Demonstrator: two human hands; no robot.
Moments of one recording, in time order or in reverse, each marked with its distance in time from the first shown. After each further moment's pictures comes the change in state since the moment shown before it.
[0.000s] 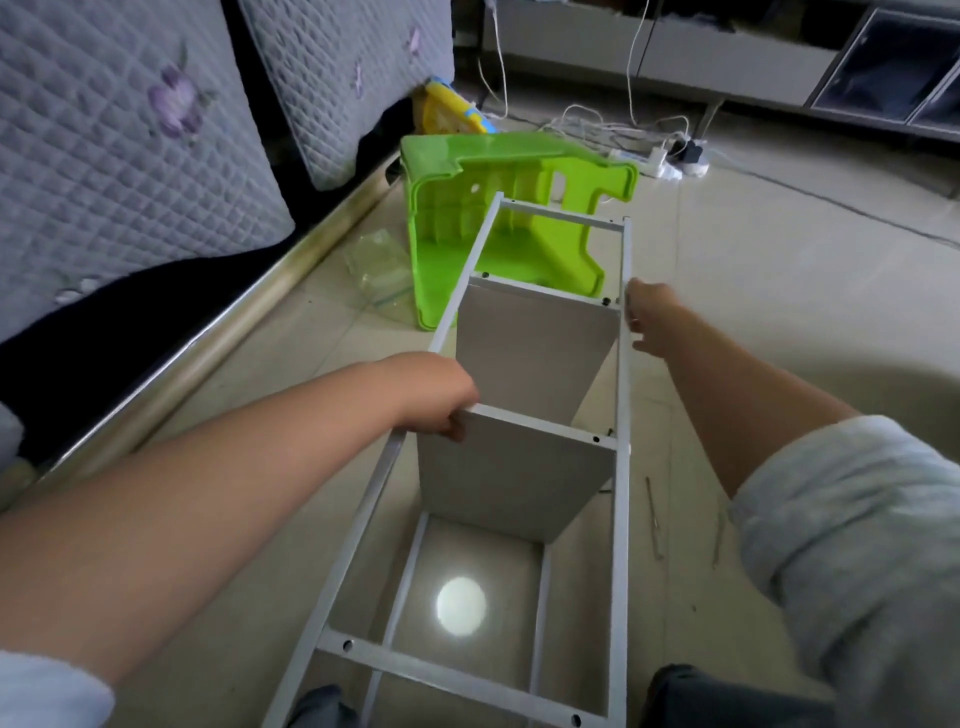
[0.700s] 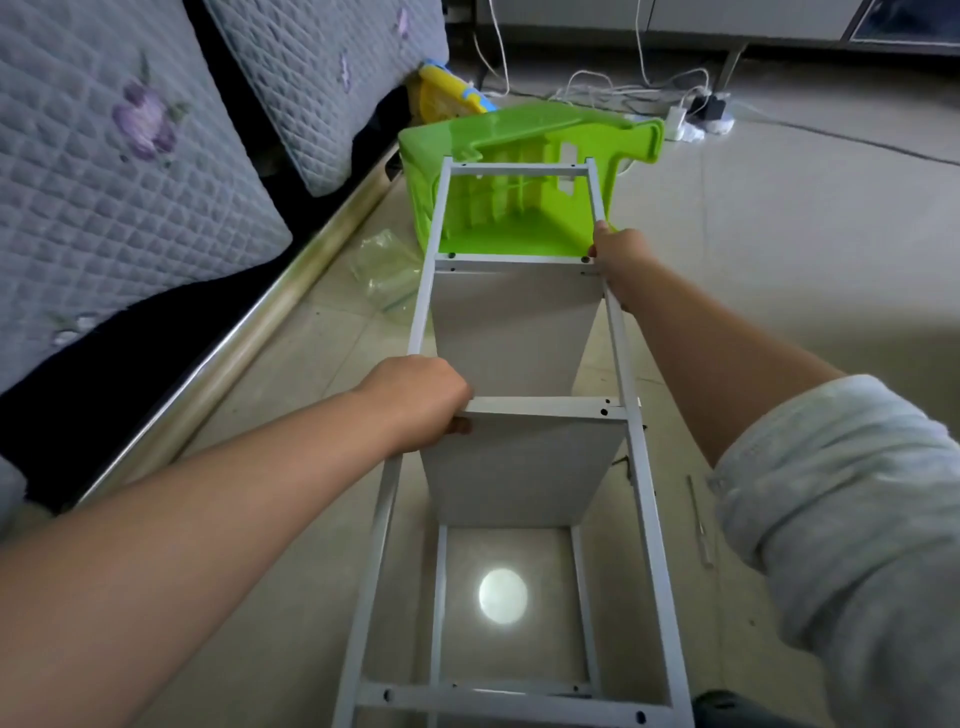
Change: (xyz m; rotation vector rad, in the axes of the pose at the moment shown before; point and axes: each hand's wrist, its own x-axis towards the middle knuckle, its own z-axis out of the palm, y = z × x) left_hand 0.011 -0.015 0.004 0.131 0.034 -0.148; right_hand 0.052 -0.032 0.046 -0.047 -0.003 -0.158
